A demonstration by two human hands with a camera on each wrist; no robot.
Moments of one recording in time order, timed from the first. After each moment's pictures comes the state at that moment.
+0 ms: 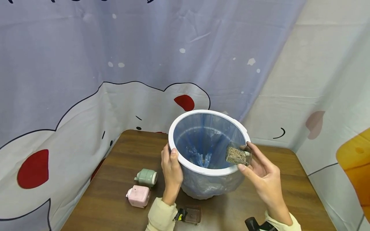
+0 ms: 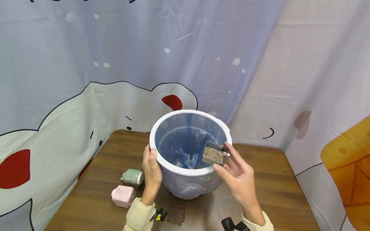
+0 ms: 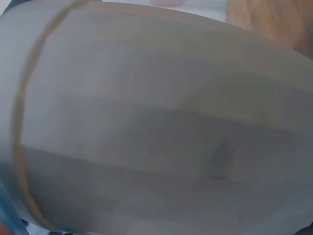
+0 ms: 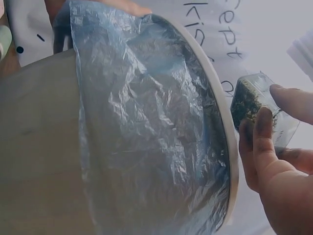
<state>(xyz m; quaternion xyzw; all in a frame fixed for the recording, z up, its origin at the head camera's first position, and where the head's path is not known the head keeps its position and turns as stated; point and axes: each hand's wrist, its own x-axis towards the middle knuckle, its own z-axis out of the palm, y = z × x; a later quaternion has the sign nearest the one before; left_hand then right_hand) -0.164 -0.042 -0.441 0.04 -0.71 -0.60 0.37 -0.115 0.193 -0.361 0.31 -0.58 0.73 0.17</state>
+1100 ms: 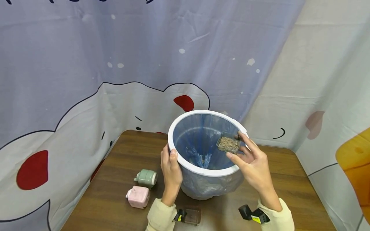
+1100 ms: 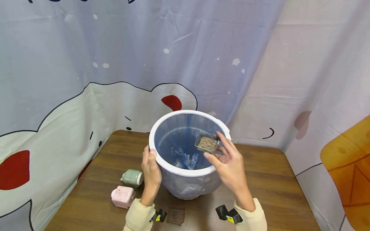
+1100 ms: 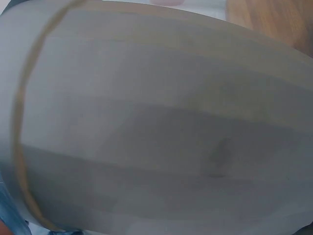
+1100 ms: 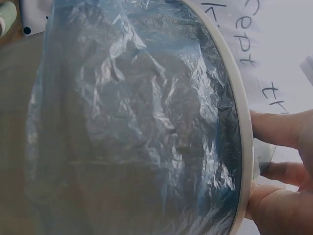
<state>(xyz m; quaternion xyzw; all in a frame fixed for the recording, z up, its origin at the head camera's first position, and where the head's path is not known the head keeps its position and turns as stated) -0.163 -0.043 -0.439 0.04 -0.71 -0.60 0.37 -0.140 0.175 -0.348 0.21 -0.70 0.66 0.17</state>
